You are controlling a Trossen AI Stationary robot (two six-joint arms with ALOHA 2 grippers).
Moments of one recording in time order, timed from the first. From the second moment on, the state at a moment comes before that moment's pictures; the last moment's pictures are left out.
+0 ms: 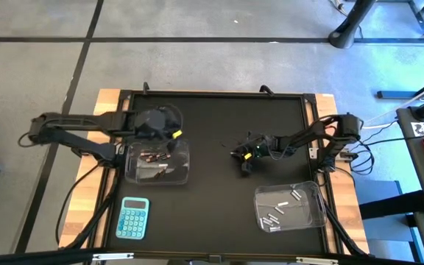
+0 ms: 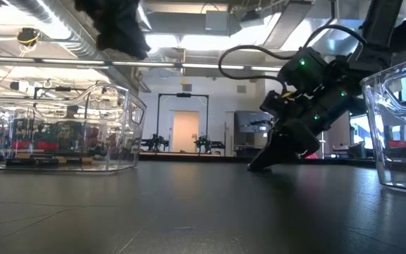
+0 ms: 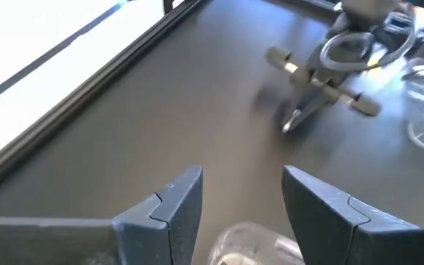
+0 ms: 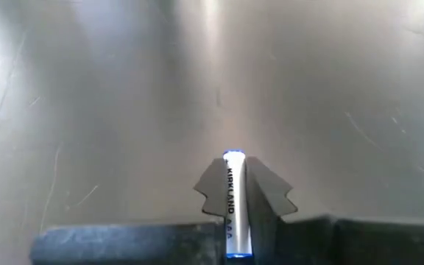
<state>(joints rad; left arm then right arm) 0.06 1.10 0.97 -0.56 -0.34 -0.34 -0.16 1.76 0.48 0.54 -0.04 -0.07</state>
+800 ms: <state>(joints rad) -0.05 1.03 0.66 -0.34 -0.58 -0.34 0.54 1.13 1.09 -0.93 0.41 0.75</state>
